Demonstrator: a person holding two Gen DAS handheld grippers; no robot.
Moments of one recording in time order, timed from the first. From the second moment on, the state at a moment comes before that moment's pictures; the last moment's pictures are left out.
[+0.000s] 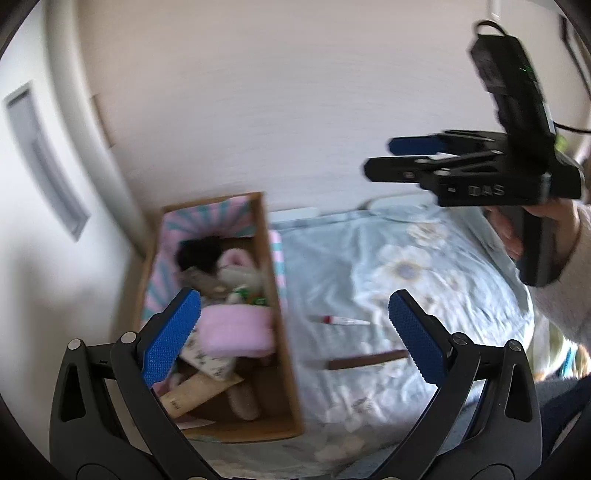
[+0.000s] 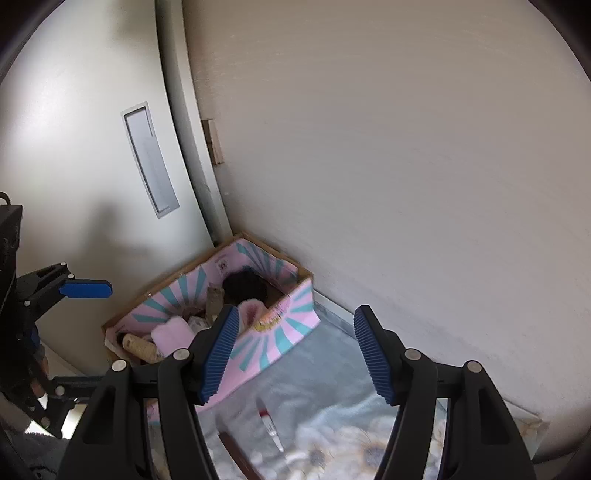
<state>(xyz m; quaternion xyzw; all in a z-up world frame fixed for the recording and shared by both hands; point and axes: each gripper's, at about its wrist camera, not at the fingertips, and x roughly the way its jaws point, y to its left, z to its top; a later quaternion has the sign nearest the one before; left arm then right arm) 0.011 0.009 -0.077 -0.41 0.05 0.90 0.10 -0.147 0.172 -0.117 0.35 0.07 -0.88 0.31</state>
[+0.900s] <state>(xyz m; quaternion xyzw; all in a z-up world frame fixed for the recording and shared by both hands) 0.020 0.079 -0.214 -0.56 -0.02 0.82 0.13 -0.130 0.197 -0.216 0.45 0.07 -0.82 0.33</state>
